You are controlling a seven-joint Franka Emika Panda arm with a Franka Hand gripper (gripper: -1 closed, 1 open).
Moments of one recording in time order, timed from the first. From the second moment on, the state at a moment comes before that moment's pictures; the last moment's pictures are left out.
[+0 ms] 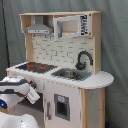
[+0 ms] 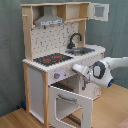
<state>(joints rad) -0.78 -1.01 1.52 -2.35 -2.03 2.75 1.50</state>
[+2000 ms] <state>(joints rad) -0.78 -1.03 1.52 -2.36 -2.03 2.75 0.84</state>
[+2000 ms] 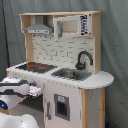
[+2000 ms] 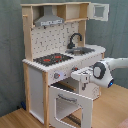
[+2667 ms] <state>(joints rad) -0.78 -1.06 1.52 -2.36 -2.03 2.75 0.79</state>
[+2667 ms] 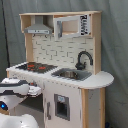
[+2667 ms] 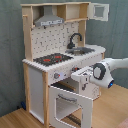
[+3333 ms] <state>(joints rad) -0.65 -1.06 1.39 -2.37 -2.02 2.75 0.79</state>
